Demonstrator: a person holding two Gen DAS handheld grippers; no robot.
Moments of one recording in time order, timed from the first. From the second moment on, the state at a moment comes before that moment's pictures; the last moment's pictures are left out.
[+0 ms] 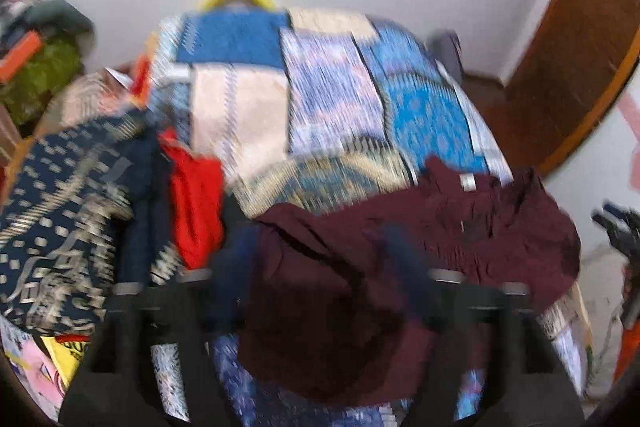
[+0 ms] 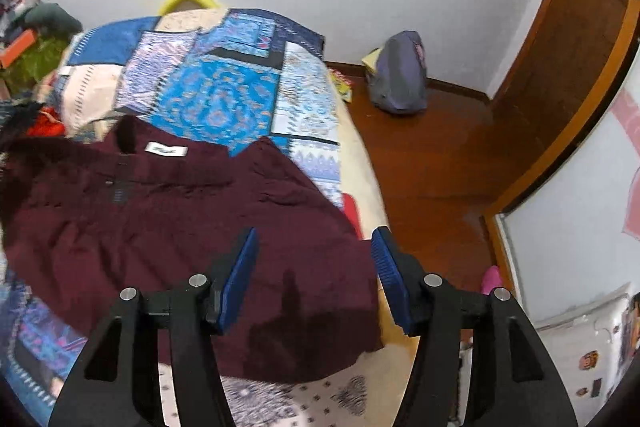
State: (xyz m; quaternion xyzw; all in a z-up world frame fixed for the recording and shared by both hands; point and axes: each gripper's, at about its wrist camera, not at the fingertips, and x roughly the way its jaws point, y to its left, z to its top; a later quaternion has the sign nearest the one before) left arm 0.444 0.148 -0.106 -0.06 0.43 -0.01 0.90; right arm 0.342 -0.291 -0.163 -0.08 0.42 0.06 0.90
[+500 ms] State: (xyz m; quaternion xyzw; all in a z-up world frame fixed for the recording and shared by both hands) left arm 0.421 0.061 -0.174 0.05 0.47 -0.06 0.88; right arm 0.328 -0.177 -0.220 -0.10 0.46 0.20 0.86
